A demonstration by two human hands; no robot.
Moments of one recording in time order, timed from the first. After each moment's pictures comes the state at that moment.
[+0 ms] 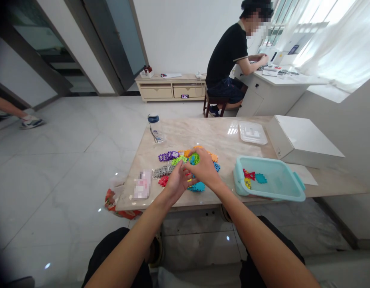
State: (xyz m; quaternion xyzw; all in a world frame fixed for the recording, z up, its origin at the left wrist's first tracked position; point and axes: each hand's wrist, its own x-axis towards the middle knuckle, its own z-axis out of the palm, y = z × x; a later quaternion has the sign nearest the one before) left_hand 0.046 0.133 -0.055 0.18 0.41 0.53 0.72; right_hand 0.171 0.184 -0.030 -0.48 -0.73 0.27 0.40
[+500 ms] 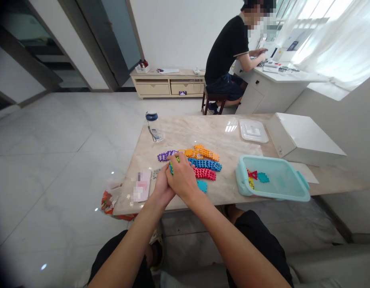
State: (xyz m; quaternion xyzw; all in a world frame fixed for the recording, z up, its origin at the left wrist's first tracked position) left_hand 0.010 0.138 -0.059 0.19 0.40 0.58 0.69; right_hand 0.091 0.154 -0.044 -0.45 -0.79 0.22 0.35
